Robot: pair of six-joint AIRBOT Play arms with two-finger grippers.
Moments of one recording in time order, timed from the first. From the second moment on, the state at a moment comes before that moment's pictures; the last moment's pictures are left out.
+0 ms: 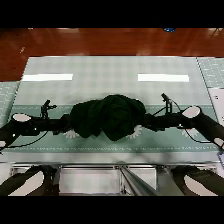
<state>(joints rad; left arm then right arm) 0.13 -1.12 0.40 0.61 -0.96 -1.23 0.15 -1.14 0.51 -0.65 0.90 1.33</state>
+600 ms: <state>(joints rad) 0.13 -1.12 0.43 0.60 -1.00 -1.22 0.44 -1.19 0.57 -0.51 0.70 1.36</state>
